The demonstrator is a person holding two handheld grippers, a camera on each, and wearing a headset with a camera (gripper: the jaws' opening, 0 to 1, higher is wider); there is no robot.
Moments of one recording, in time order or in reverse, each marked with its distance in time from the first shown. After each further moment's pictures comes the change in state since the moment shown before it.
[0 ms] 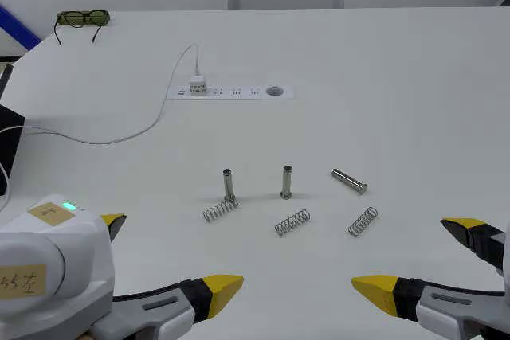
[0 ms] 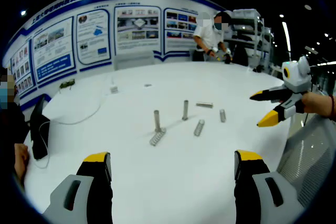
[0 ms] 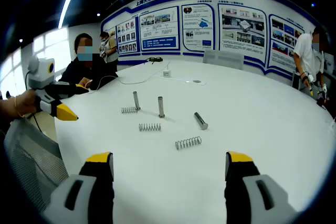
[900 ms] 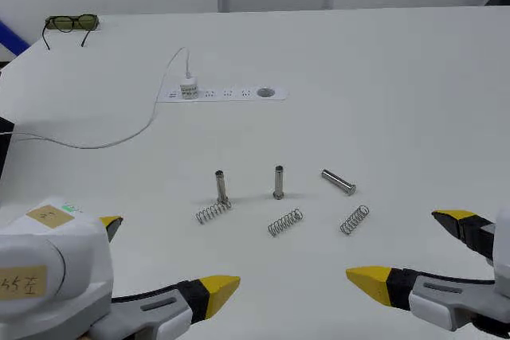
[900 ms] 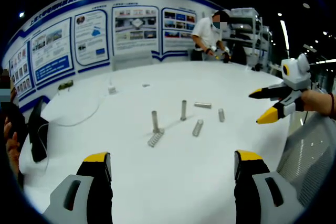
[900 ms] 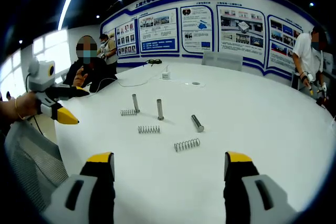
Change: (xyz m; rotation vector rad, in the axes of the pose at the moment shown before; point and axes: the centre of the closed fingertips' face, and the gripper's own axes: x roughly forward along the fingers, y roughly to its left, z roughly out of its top) left arm 0.003 -0.003 0.001 0.014 0.002 -0.010; right arm -0.001 -0.002 0.003 0.007 -0.016 -0.003
